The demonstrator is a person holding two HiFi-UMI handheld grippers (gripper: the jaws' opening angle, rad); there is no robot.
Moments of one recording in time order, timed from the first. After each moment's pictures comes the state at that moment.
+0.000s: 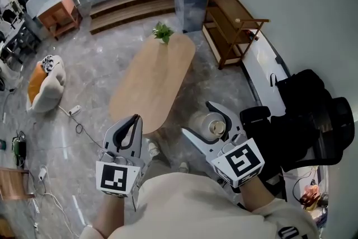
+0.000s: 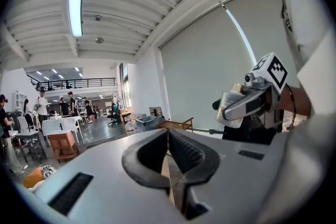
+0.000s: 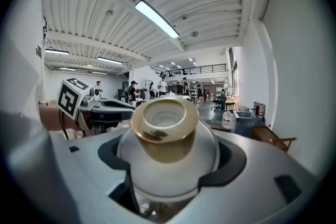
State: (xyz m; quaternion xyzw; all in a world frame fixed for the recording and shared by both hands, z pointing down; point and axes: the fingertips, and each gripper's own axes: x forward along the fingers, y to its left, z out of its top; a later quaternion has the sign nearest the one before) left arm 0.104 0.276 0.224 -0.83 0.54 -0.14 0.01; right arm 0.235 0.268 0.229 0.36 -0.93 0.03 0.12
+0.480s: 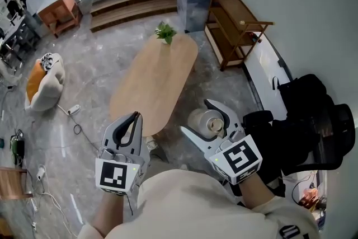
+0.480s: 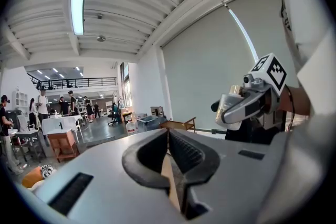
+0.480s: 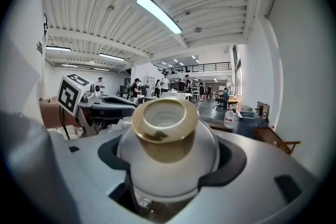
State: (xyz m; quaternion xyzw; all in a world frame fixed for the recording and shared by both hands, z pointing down) left arm 0.078 0.243 0.238 -0.83 0.54 -0.14 0.01; right arm 0.206 0.231 0.244 0.35 -0.93 0.03 0.14
